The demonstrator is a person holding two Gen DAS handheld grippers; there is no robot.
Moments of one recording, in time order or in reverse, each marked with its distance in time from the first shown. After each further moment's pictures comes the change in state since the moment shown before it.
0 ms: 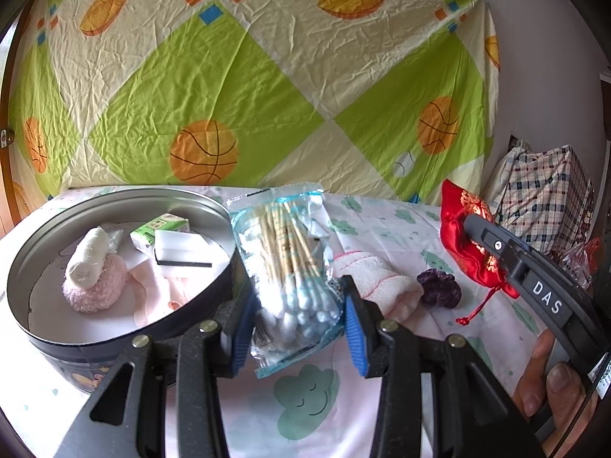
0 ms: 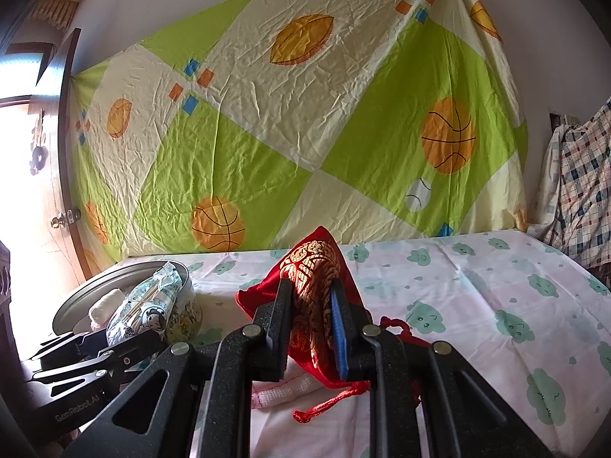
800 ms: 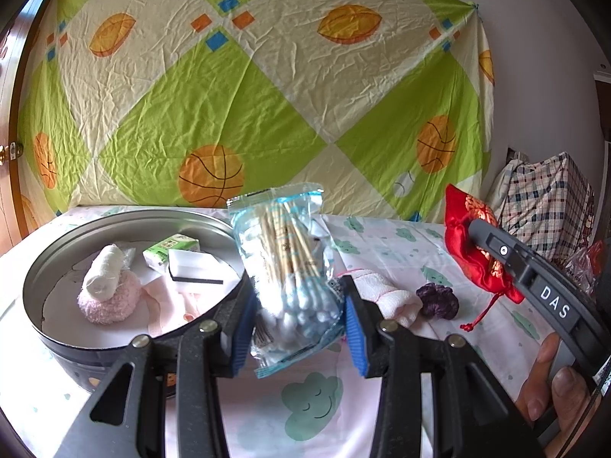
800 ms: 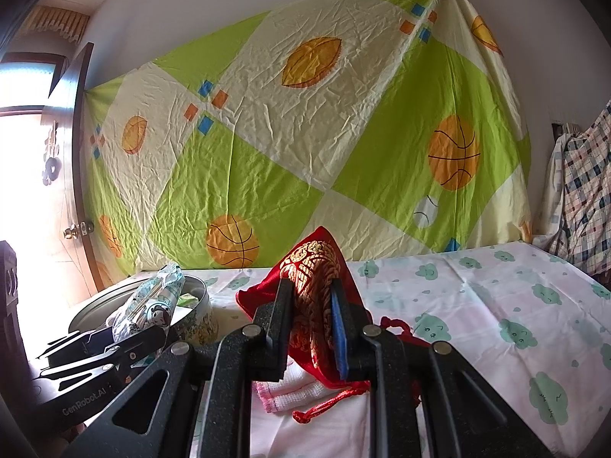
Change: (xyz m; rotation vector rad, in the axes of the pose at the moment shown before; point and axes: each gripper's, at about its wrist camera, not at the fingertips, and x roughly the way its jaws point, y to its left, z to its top) left arm -0.017 0.000 -0.001 0.015 -0.092 0.020; right arm -0.019 0.004 0.001 0.004 -0.076 0.045
